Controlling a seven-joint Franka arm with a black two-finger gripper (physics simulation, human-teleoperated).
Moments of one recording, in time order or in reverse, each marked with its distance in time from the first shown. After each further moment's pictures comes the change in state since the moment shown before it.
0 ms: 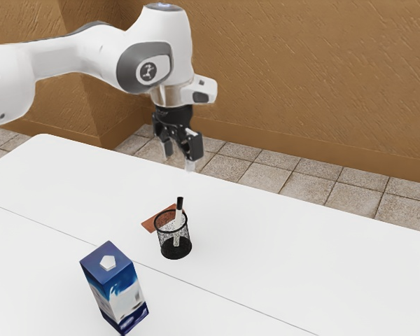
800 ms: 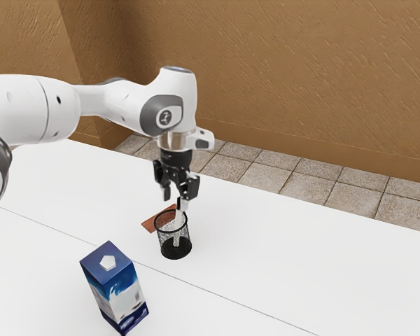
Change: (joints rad) arm 0.022 0.277 0.072 0.036 -0.003 0.040 -0.019
